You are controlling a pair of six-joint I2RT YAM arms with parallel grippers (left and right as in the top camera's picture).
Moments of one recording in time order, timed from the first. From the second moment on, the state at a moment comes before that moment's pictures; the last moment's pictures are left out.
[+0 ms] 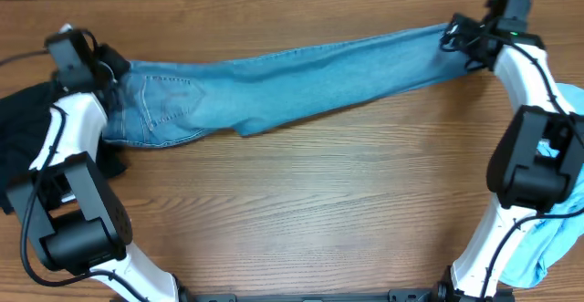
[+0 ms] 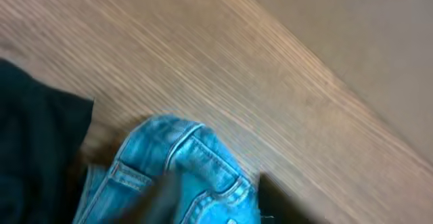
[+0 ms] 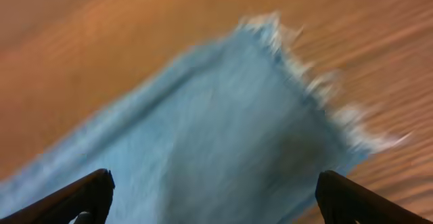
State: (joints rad) left arm 0.33 1.92 1.37 -0.18 0.05 -0.48; right arm -0.20 2.21 1.75 -0.48 -0.05 0.27
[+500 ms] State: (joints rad) left arm 0.17 1.81 1.51 -0.88 0.15 -0.36; right arm -0.31 2.20 1.75 -0.68 -0.16 0.26
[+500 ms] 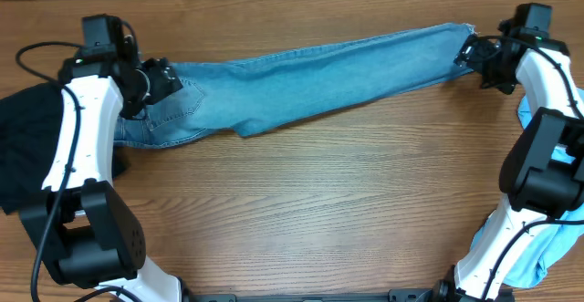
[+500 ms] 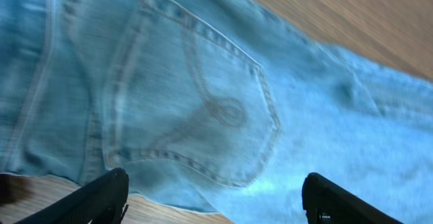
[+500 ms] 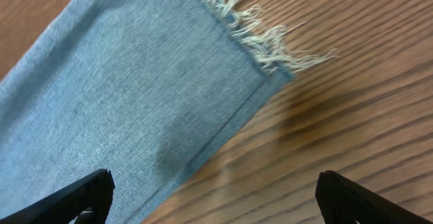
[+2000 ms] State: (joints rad) left arm 0.08 1.82 1.50 -1.00 0.05 -0.33; right arm -0.48 2.04 1.73 -1.08 -0.02 0.41
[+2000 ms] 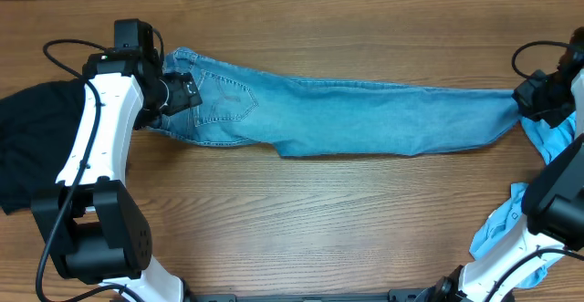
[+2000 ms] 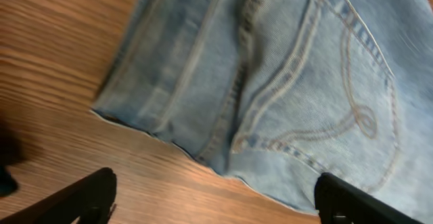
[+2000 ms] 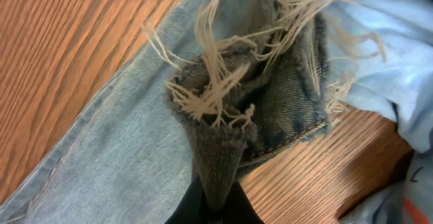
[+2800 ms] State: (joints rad) left arm 0.14 2.03 1.51 -0.79 0.14 -0.16; right arm -0.48 2.05 1.73 -1.10 -0.01 0.36
